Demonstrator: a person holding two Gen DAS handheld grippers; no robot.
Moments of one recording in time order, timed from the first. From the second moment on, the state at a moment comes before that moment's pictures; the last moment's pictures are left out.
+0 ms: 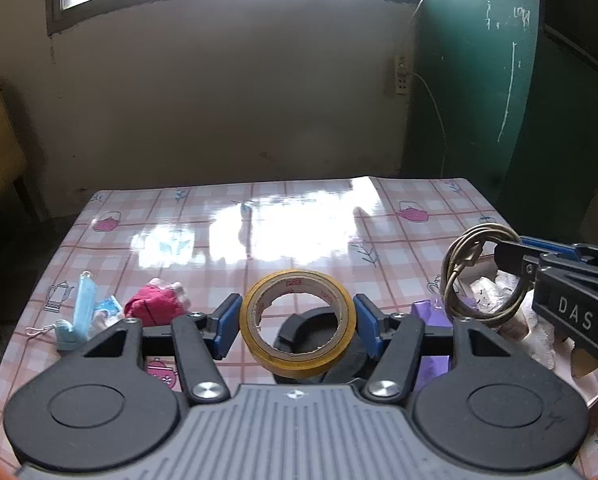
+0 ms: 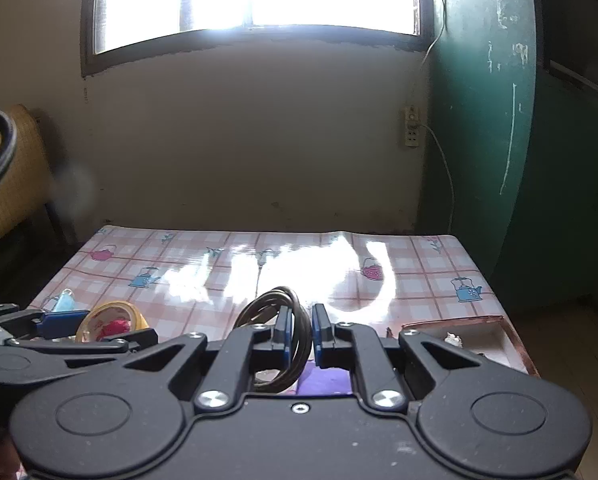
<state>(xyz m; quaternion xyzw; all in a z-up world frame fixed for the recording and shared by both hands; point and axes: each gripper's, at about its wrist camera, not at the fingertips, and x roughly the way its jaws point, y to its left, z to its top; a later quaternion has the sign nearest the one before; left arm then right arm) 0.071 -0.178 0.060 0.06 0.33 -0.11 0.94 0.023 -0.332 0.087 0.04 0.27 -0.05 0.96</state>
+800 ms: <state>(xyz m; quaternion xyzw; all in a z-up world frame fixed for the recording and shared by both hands) 0.072 -0.229 0.054 0.07 0.33 -0.16 0.93 0.022 -0.382 0.078 0.06 0.27 -0.08 0.96</state>
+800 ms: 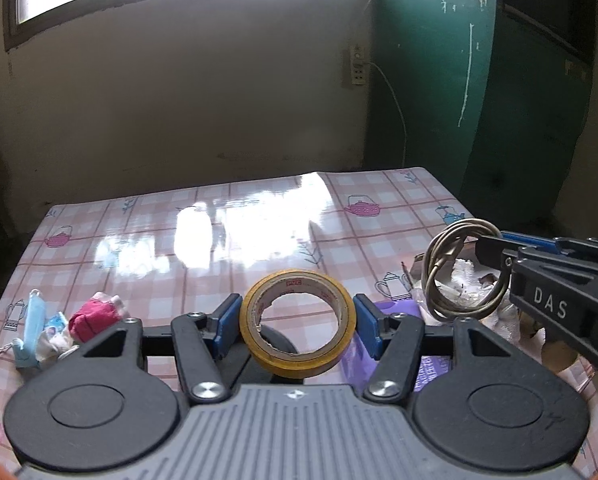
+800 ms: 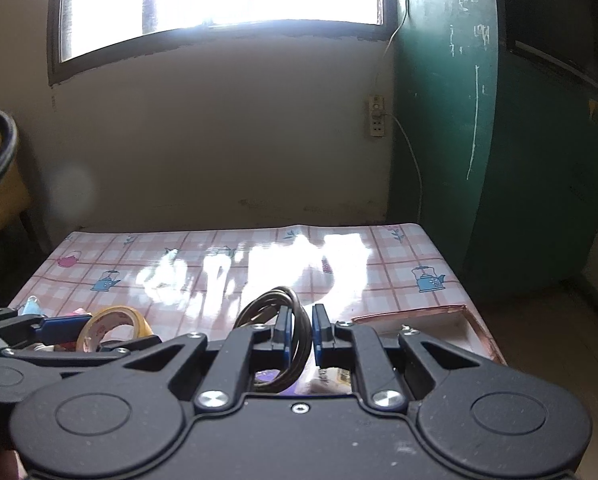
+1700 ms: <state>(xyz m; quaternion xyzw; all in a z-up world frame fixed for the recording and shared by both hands) 0.070 -0.293 0.043 0.09 0.33 -0.22 0.91 0.017 -0.447 0.068 0.08 0.28 -0.12 0.95</state>
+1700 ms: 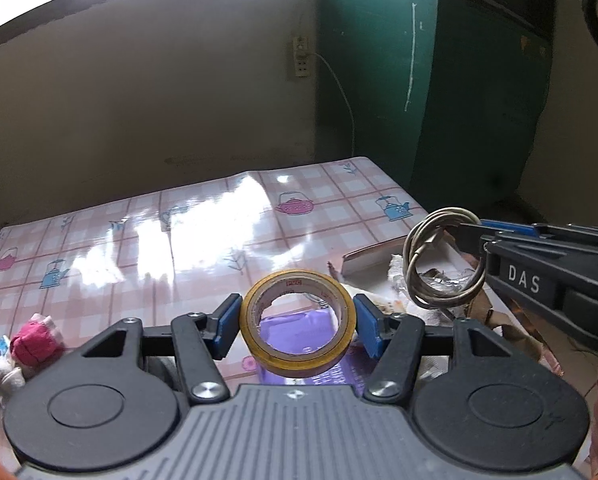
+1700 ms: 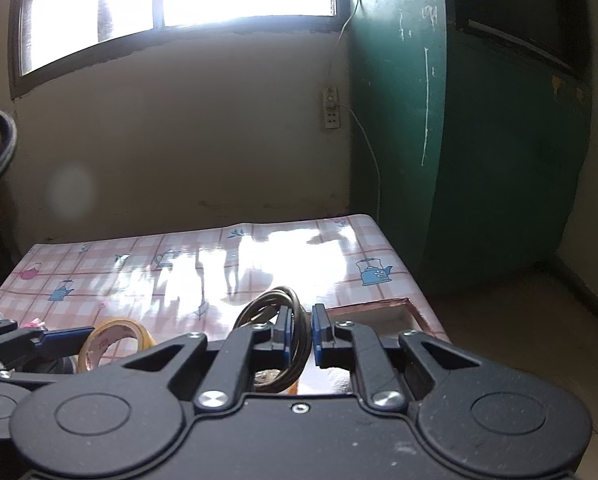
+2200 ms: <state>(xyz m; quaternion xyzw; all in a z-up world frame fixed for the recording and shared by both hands) 0.074 -0.328 0.031 0.10 0.33 -0.26 0.90 0.010 -0.493 0.058 0.09 0.29 -0.16 0.94</state>
